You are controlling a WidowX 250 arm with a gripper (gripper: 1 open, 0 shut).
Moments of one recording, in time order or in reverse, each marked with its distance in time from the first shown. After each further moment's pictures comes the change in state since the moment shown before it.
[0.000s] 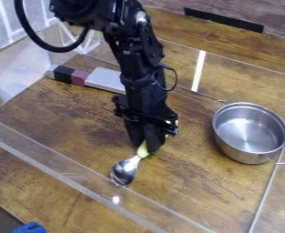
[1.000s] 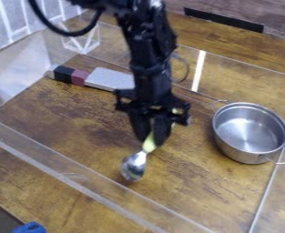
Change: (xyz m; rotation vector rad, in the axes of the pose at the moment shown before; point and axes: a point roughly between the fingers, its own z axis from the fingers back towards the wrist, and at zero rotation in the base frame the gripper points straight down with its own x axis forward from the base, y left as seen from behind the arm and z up) arm 0.008 -0.027 0.020 0.046 0.022 0.184
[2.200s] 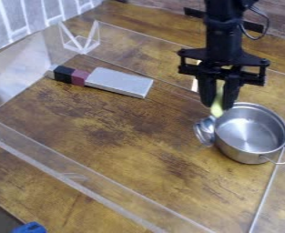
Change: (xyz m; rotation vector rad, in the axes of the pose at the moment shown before) arm 0.052 -0.064 0.030 -0.008 -0.072 0.002
